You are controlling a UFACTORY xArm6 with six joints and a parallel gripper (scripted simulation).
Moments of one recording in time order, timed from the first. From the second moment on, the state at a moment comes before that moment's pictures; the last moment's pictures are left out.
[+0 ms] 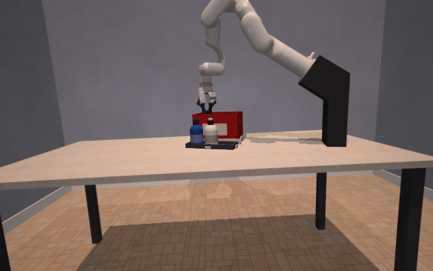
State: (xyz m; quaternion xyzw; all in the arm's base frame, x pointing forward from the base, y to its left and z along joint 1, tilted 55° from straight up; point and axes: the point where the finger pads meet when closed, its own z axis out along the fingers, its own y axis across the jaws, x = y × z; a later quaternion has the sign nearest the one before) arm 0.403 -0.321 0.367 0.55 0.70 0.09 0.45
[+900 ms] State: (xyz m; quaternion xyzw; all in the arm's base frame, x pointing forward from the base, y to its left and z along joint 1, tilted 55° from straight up) arm 0.408 -0.323 0.363 0.55 0.70 0.09 0.45
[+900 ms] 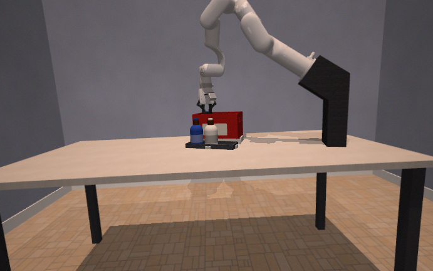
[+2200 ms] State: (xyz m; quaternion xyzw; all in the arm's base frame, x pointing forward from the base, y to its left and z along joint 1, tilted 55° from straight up) arm 0.413 -0.326 0.359 0.55 0.70 0.09 0.45
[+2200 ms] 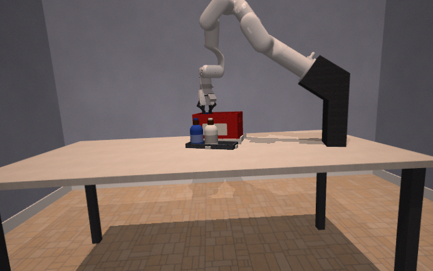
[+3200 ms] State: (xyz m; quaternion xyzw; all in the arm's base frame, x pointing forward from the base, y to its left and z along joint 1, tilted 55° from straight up) arm 0.421 -0.330 0.353 0.55 0.70 0.09 0.45
